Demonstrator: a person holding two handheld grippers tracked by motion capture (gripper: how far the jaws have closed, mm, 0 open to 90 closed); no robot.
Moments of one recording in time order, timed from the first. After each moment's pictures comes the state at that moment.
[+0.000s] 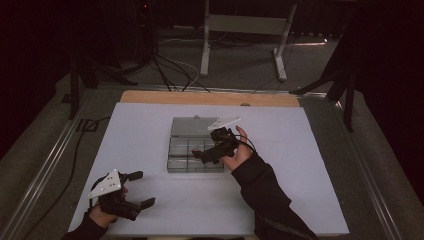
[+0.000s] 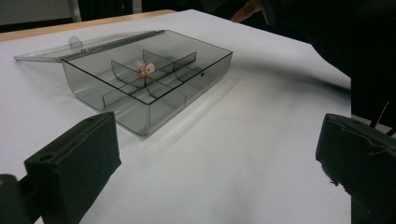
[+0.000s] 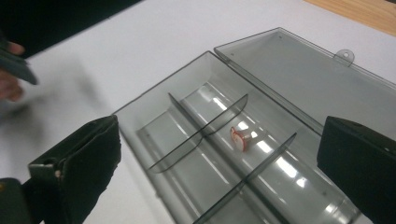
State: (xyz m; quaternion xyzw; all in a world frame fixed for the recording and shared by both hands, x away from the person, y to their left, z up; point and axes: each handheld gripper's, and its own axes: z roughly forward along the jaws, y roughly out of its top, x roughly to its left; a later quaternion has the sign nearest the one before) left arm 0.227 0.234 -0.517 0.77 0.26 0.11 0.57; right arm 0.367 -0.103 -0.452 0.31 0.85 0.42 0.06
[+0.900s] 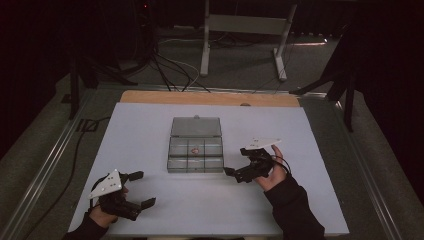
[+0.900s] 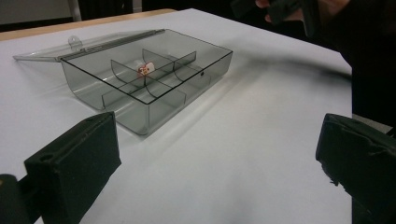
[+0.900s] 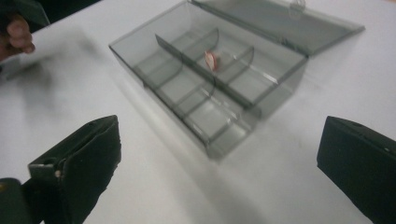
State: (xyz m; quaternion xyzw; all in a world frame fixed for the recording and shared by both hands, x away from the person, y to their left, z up) left arm 0.228 0.233 -0.517 0.77 0.27 0.11 0.57; right arm 0.316 -0.197 -0.473 0.33 0.83 0.44 0.07
